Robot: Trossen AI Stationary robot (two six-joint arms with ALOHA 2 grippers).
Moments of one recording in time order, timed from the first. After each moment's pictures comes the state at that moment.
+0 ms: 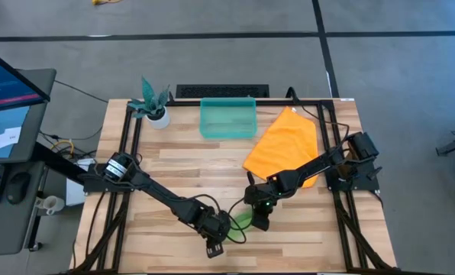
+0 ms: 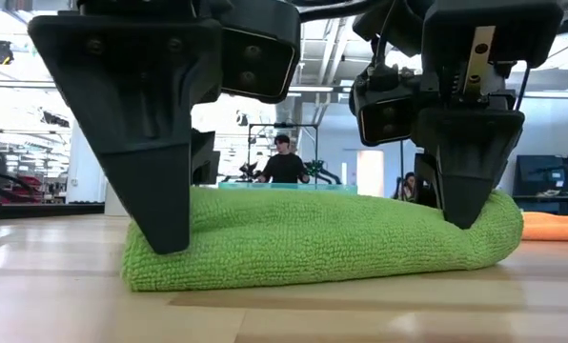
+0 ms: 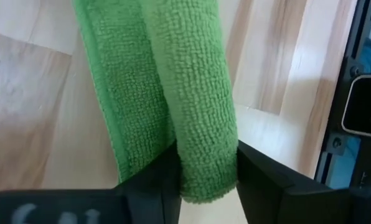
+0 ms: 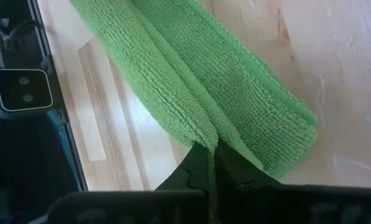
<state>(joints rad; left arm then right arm) -0.50 2.05 1.34 -0.41 0.14 -0.83 0.31 1.82 0.93 -0.18 -0.40 0.71</state>
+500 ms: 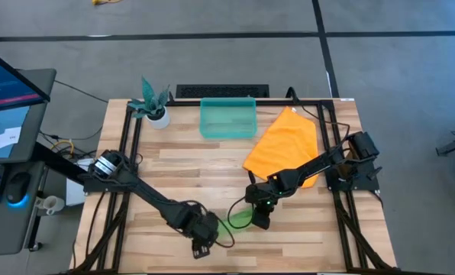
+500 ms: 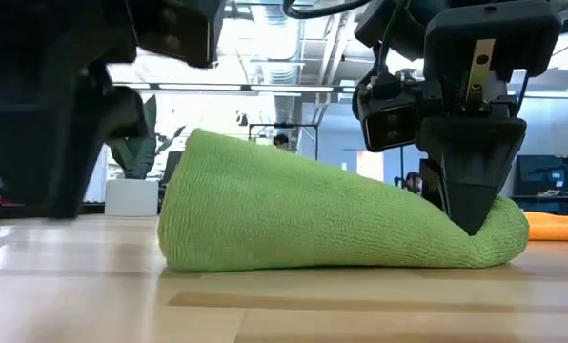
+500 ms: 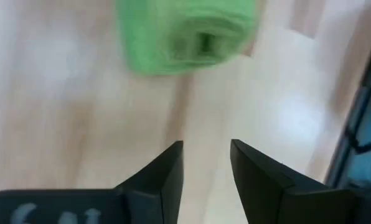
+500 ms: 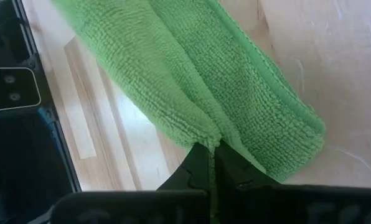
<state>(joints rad) -0.56 1.95 1.34 -0.64 0.02 -0.86 0.30 1.82 0.93 -0.20 -0.39 0.72</state>
